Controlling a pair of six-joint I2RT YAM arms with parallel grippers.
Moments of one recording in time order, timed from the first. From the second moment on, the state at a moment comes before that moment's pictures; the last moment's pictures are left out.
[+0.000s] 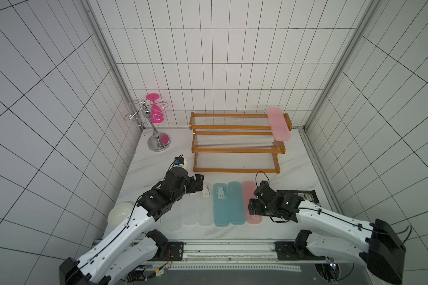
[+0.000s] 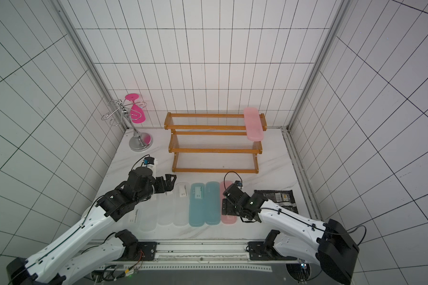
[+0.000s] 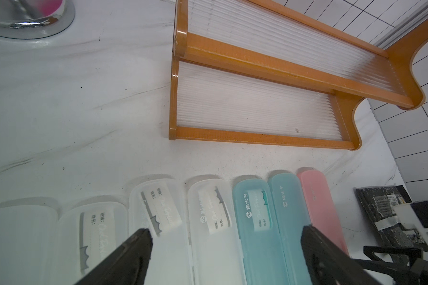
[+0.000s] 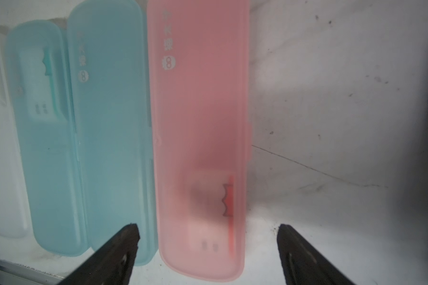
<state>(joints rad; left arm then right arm) -0.59 0.84 0.75 -0.57 -0.13 -0.60 1.00 1.13 0.60 -0.65 0.12 0.88</state>
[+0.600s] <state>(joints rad) -0.59 0.90 0.76 -0.56 -0.03 -0.68 1.06 1.25 0.60 -0.61 0.24 0.96</state>
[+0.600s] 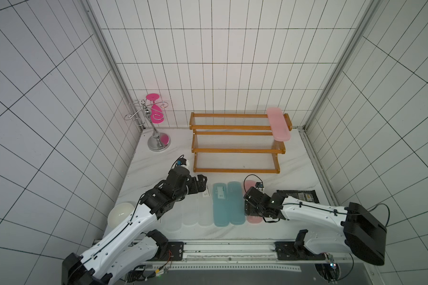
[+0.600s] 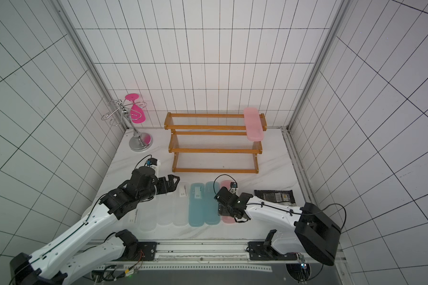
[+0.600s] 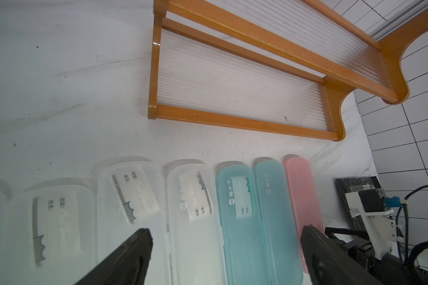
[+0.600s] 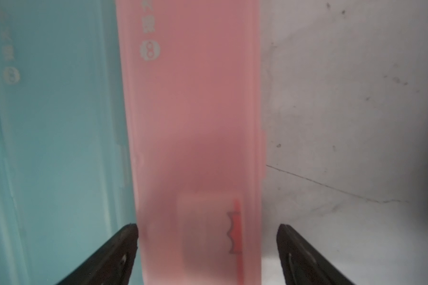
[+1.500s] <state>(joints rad) -0.60 0.86 0.79 -0.60 -0.04 -0.73 1.13 1.27 0.63 -0.67 0.24 0.87</state>
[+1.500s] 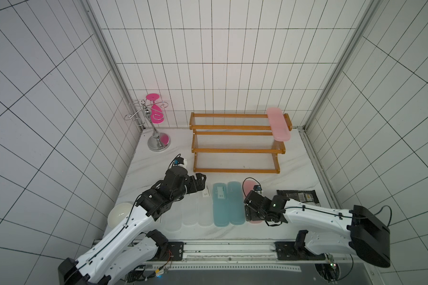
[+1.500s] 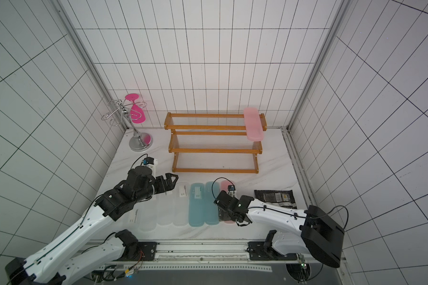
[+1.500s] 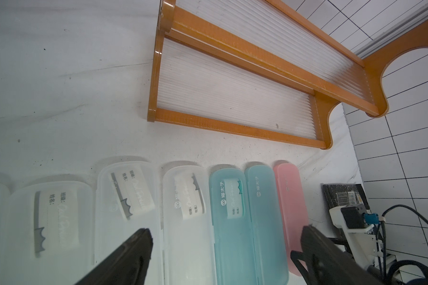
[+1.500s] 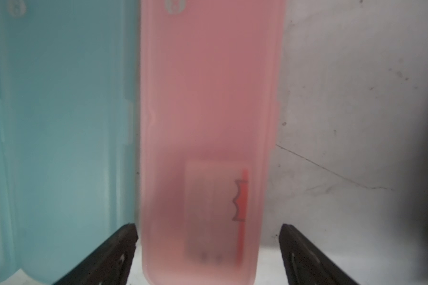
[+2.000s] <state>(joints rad) -0.60 0.86 0.79 -0.60 -0.04 -0.73 1.13 1.14 0.54 -0.67 0.24 0.95</state>
